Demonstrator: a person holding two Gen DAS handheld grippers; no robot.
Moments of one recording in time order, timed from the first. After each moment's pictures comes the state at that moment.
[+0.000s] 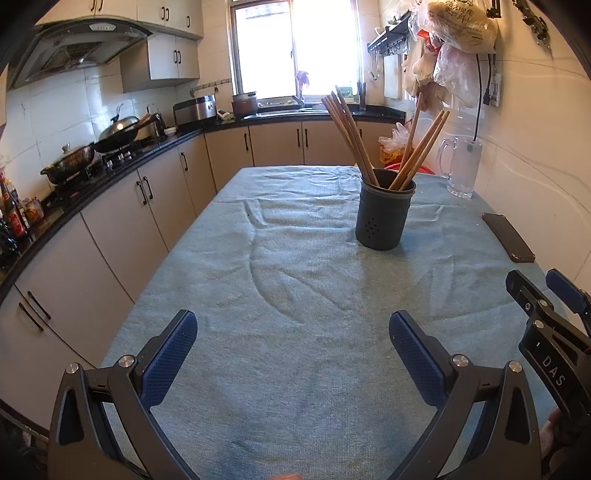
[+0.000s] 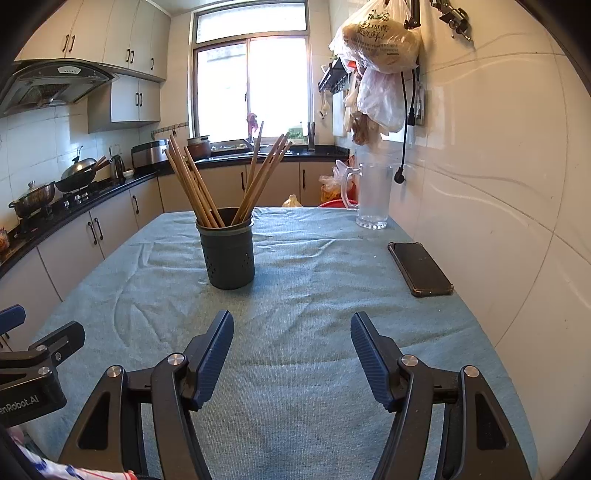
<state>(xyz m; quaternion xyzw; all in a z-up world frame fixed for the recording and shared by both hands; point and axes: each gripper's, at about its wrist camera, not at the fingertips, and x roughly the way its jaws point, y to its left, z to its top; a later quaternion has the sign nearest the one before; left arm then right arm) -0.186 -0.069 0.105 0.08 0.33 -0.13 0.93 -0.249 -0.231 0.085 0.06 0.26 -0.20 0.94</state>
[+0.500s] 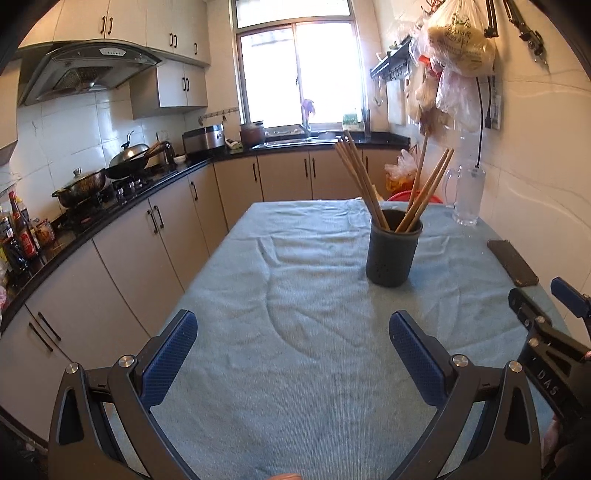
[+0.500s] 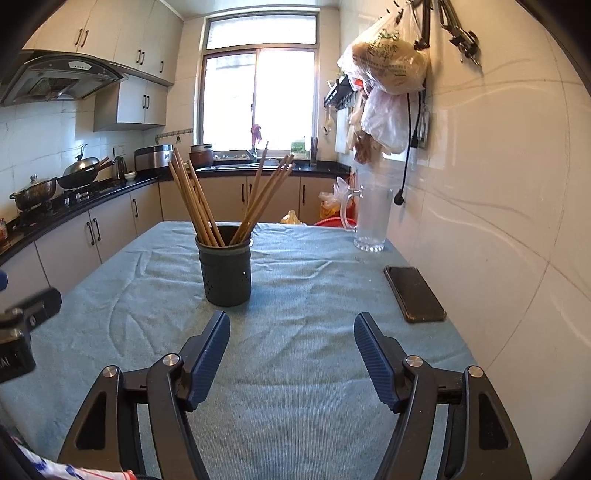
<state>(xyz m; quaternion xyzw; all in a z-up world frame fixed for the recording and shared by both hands) -0.183 -0.061 0.134 0.08 0.27 -0.12 0.95 -0.241 -0.230 0.098 0.03 0.24 -0.20 0.95</state>
